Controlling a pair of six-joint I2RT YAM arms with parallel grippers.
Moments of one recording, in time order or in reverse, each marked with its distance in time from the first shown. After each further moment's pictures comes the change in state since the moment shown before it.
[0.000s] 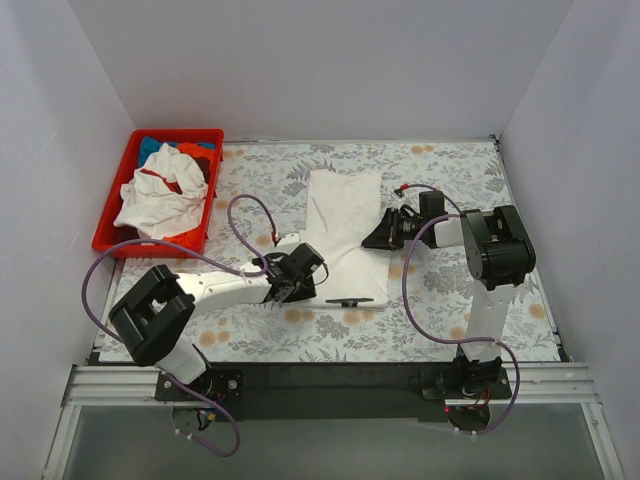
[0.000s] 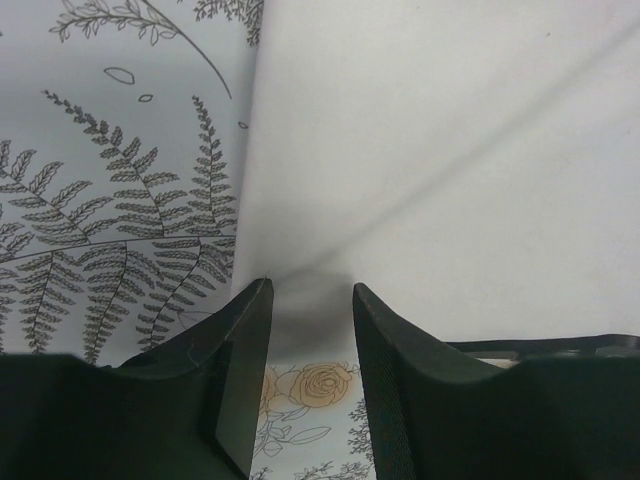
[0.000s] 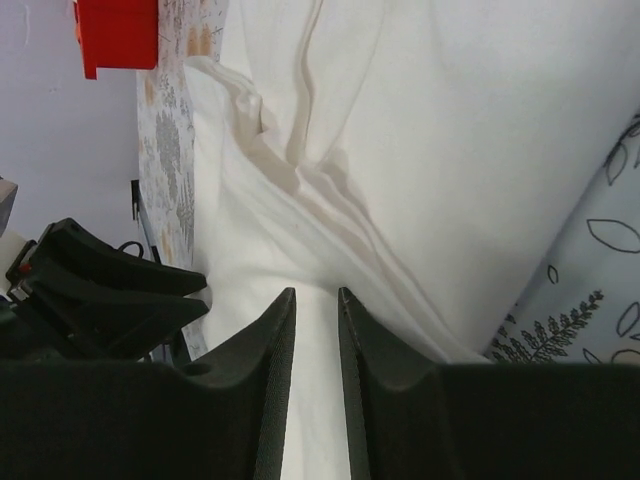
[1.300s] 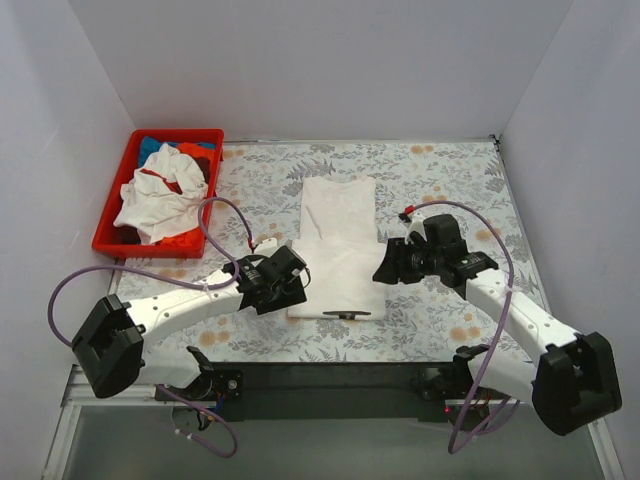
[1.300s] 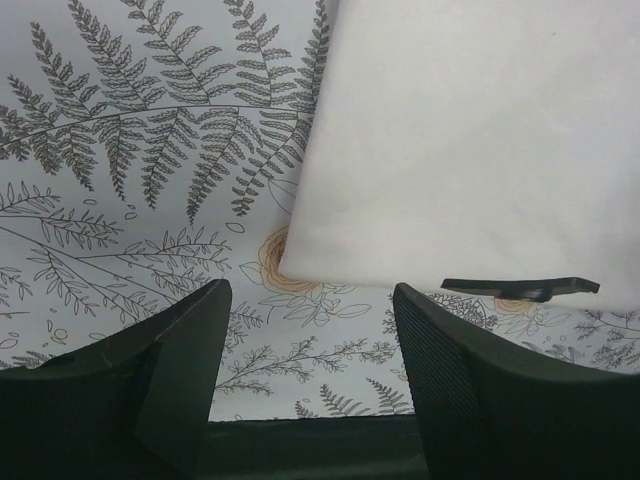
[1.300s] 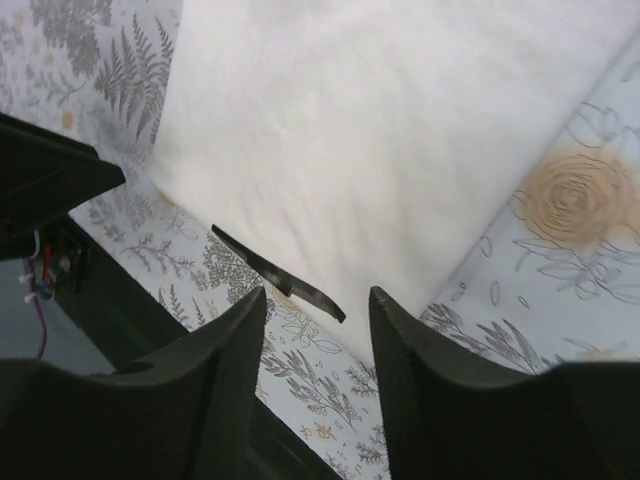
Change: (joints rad) left arm 0.000 -0.264 -0.027 -0.292 0.039 -0.112; right arm 0.235 -0.875 -0.316 -0.601 0.445 -0.167
